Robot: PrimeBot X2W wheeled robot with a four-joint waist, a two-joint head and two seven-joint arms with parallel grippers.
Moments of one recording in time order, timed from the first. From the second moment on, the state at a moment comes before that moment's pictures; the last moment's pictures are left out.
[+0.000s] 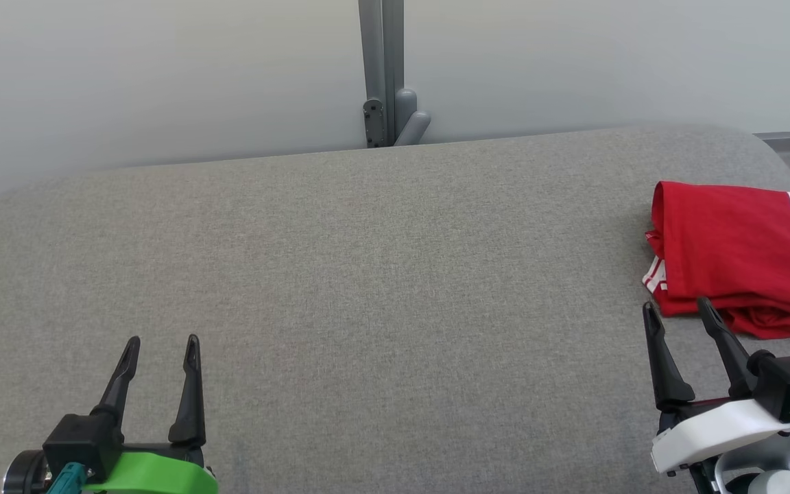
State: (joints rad) left arm 0.07 0.20 -0.12 0.01 -0.30 0.00 -0.18; right arm 0.07 -0.12 0.00 -0.06 0.21 0.13 -0.11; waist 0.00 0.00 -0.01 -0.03
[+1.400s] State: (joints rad) left arm 0.08 0.20 -0.15 0.06 -0.31 0.03 -0.18; right arm 0.08 -0.12 0.00 -0.03 0.22 0.13 -0.09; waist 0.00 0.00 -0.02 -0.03
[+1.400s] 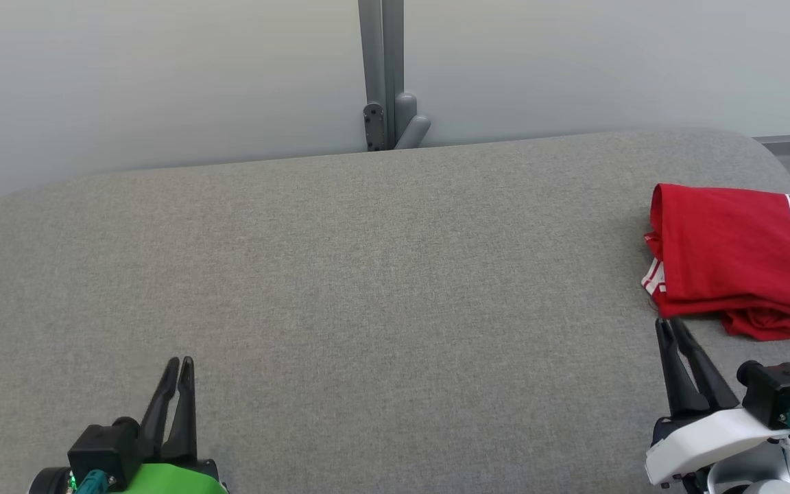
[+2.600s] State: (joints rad) left arm -0.03 0.14 -0.17 0.20 -0.84 -0.03 -0.19; right arm -0.06 -0.10 -0.15 0.19 0.74 0.13 0.10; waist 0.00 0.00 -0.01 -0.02
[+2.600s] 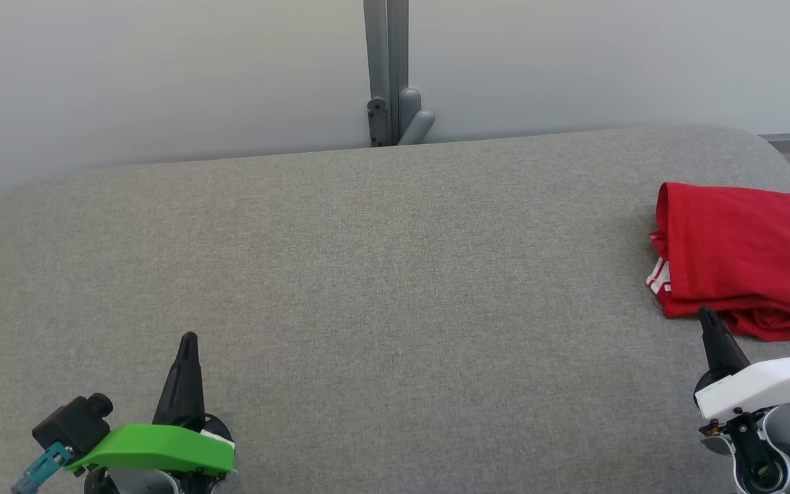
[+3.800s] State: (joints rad) left arm -0.14 0.09 -0.18 0.28 -1.26 -0.08 -0.20; right arm -0.20 -0.10 -0.27 0.34 1.15 0.13 0.25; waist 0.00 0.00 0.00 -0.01
